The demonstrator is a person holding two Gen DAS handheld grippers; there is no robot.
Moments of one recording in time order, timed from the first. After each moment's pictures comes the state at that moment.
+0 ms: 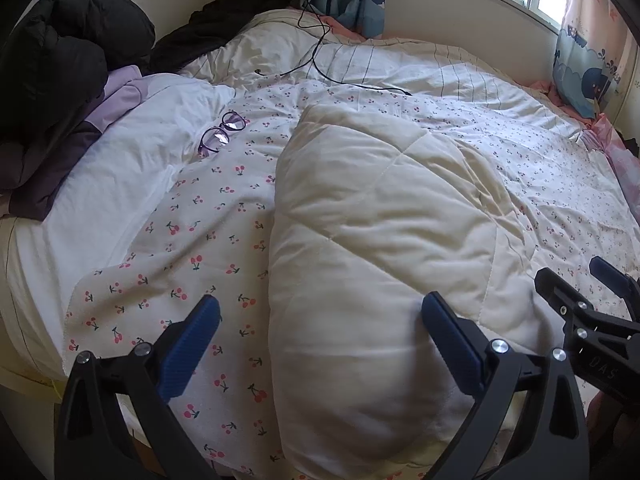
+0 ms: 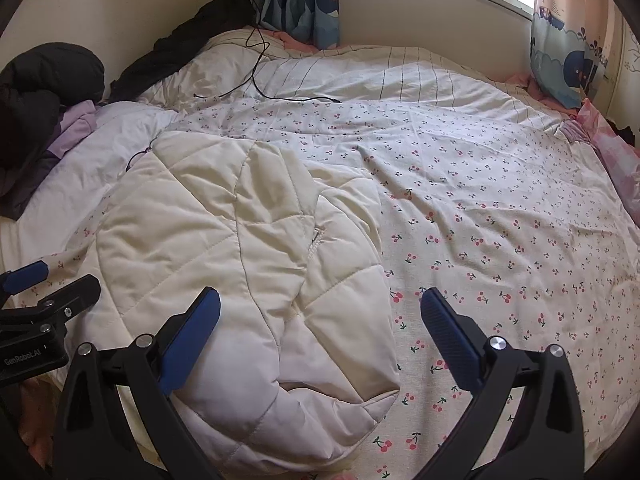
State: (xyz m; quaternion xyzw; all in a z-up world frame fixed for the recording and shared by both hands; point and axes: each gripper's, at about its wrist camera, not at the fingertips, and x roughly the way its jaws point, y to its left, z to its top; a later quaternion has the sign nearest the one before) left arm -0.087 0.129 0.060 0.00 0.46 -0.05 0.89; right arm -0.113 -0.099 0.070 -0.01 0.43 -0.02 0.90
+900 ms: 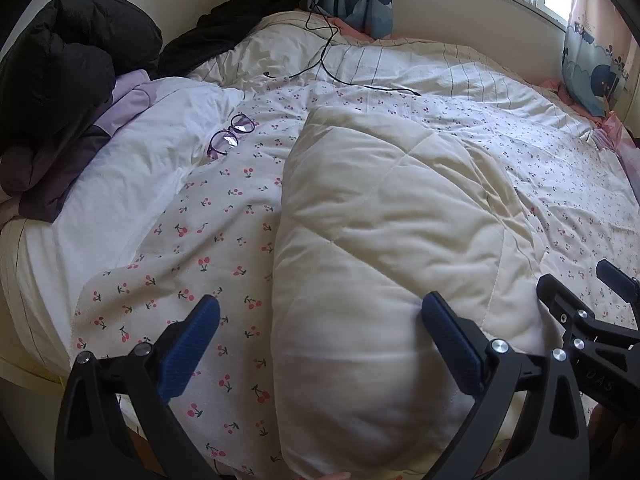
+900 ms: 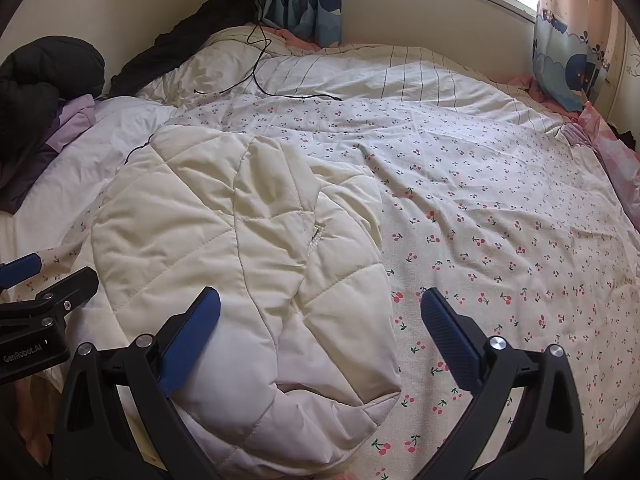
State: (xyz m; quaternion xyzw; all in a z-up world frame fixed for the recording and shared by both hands) left arm -0.086 0.122 0.060 0.01 0.46 -0.03 0.89; right arm -0.112 -0.098 0.065 -0.01 0.43 -0.02 0.90
